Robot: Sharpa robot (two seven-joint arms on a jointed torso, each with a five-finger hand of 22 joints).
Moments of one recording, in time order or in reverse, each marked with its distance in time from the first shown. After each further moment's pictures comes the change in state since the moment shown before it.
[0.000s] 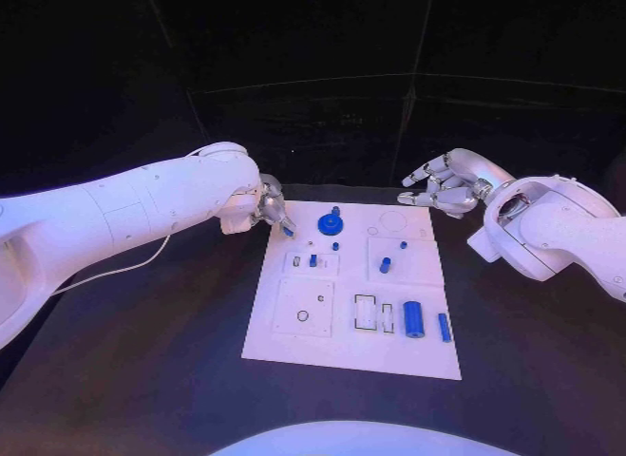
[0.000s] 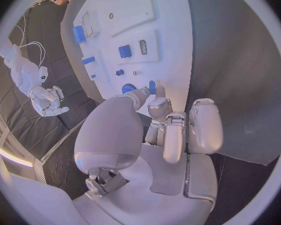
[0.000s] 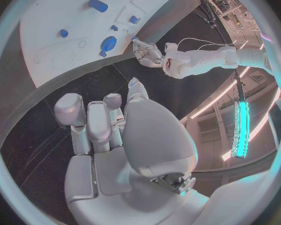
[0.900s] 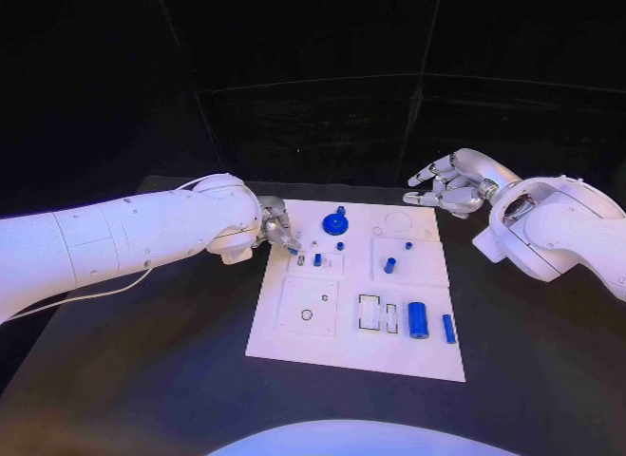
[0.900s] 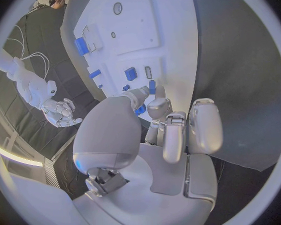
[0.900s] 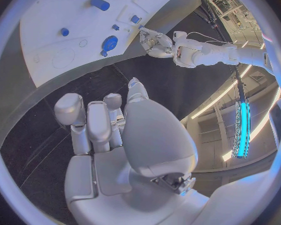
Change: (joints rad) left arm -0.043 -0.157 -0.035 0.299 -0.049 -0.213 -0.016; left_hand -0.027 -0.024 0.049 -0.023 -0.003 0.000 0.000 0.021 0.009 0.011 -0.004 0.004 0.001 0.000 0.000 0.000 0.000 0.000 0.003 -0.003 -0.003 0.009; right arm 0.000 0.008 0.000 -0.016 0.000 0.004 0.001; right_hand 0.000 0.000 0.000 0.000 0.000 0.000 0.000 0.000 0.000 0.000 0.000 0.004 0.000 0.000 0.000 0.000 0.000 0.000 0.000 0.000 0.000 0.000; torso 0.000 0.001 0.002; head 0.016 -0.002
